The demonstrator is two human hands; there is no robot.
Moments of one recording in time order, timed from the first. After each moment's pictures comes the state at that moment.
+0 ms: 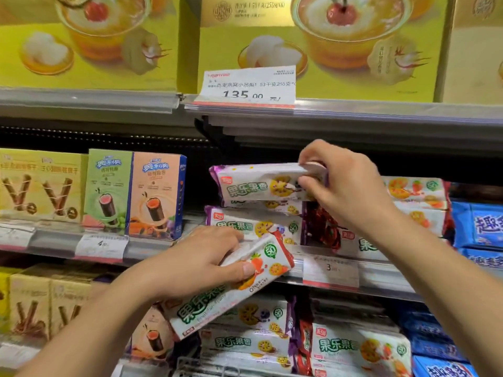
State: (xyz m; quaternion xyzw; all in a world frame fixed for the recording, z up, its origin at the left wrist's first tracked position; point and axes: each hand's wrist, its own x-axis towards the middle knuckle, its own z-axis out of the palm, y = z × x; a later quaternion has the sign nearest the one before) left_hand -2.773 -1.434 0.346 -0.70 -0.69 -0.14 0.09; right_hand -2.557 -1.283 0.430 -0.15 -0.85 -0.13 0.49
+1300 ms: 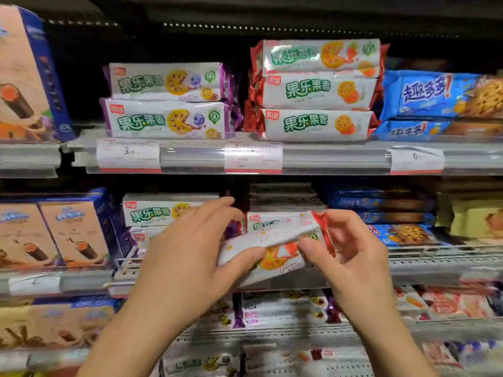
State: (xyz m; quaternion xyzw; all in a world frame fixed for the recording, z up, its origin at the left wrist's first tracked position) left_hand -2.634 -1.421 0.218 -0.65 -0.68 -0.31 0.17; right_hand -2.427 -1.319 0.196 -0.24 -0.68 0.42 0.55
